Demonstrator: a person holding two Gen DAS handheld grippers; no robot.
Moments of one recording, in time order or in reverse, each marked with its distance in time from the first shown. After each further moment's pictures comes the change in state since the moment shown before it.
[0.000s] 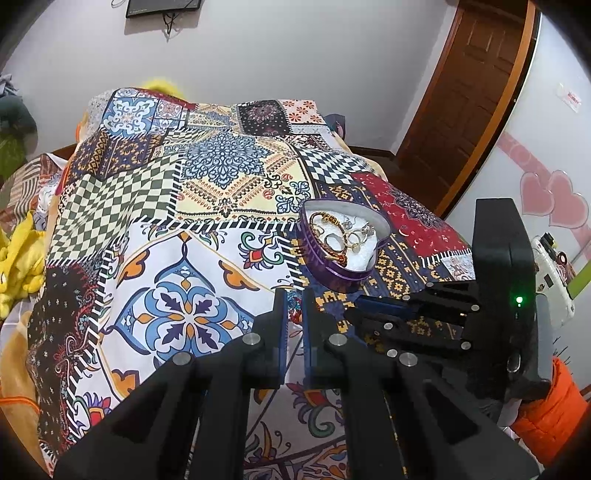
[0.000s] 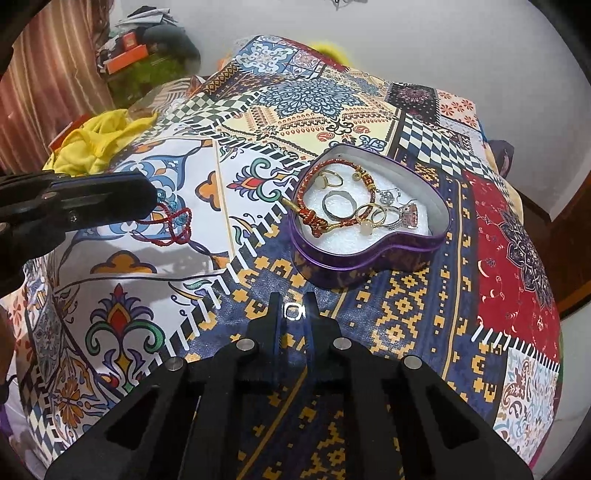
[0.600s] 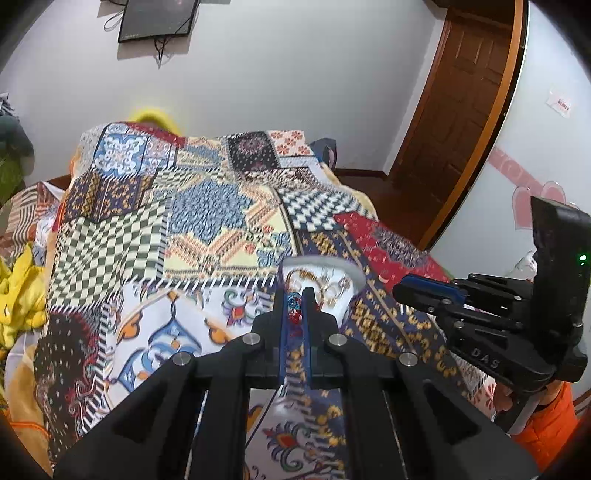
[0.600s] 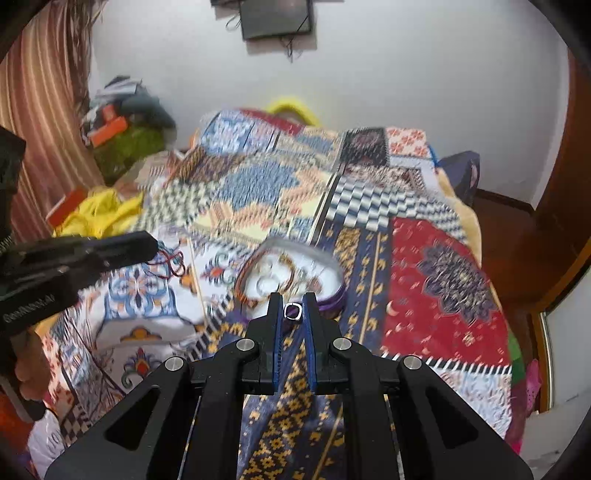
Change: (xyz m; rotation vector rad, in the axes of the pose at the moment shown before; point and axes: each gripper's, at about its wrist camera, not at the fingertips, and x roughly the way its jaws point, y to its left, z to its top) left arm -0.013 -0.021 0.043 0.024 -0.089 -0.018; right arm -0.075 -0.047 0.018 0.154 -0.224 -0.024
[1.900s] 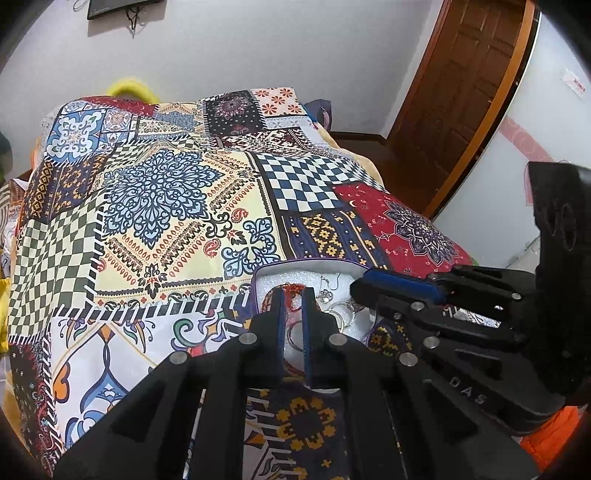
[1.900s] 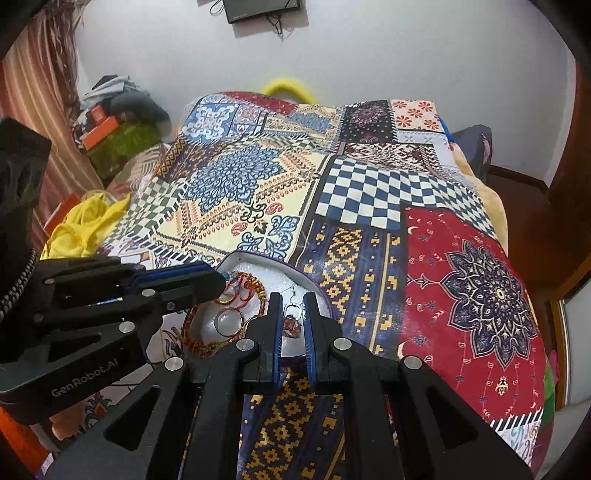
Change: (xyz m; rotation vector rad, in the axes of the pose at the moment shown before) left arm 0.105 -0.009 0.016 0.029 0.158 -0.018; right arm 0.066 -0.027 0.014 0.045 0.092 0.058
